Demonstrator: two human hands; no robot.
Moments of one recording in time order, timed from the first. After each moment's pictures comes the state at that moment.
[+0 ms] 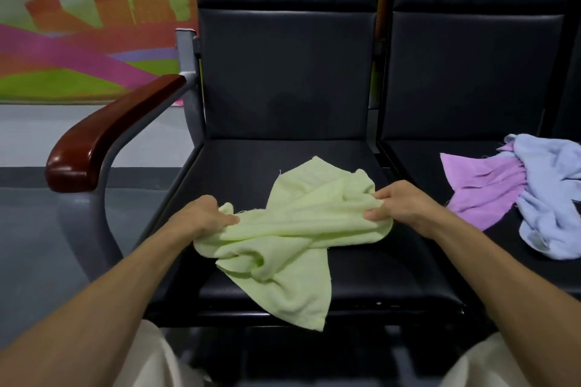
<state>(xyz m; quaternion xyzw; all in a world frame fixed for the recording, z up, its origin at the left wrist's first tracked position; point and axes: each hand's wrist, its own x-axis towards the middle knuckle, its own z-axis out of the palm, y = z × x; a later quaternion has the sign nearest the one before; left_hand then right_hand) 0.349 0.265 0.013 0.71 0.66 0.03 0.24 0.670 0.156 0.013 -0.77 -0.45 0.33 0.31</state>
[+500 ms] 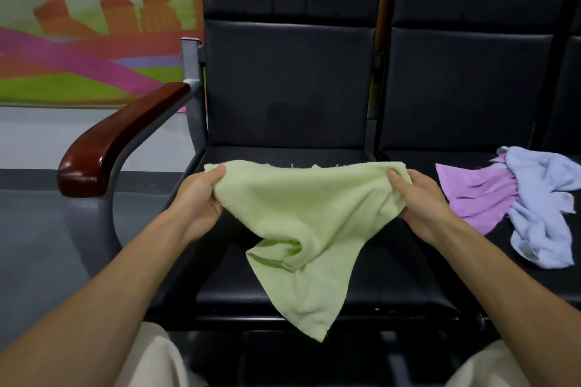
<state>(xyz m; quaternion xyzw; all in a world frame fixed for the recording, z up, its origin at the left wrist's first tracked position) 0.353 0.256 0.044 0.37 0.40 0.48 0.69 0.661 0.142 0.035 -0.63 -0.32 0.34 0.62</state>
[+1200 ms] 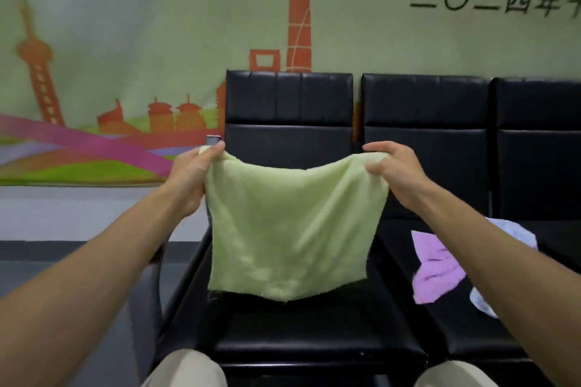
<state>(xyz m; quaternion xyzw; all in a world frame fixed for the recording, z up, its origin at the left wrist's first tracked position) 0.313 0.210 0.231 0.52 0.36 0.57 0.53 0.610 0.101 0.238 -0.63 -0.46 0.16 0.61</state>
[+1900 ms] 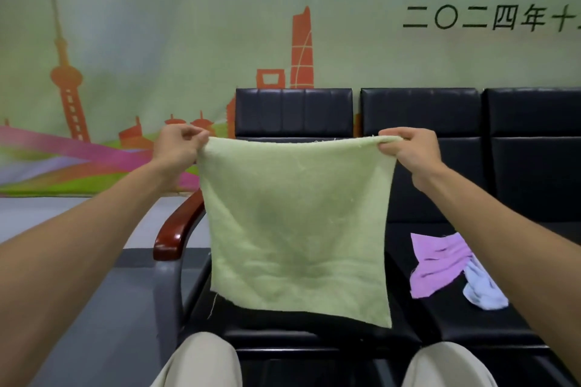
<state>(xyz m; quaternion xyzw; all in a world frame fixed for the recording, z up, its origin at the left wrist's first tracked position) 0.265 0.189 0.288 0.65 0.43 0.59 0.23 0.614 0.058 0.282 -0.62 -0.44 0.06 0.64</state>
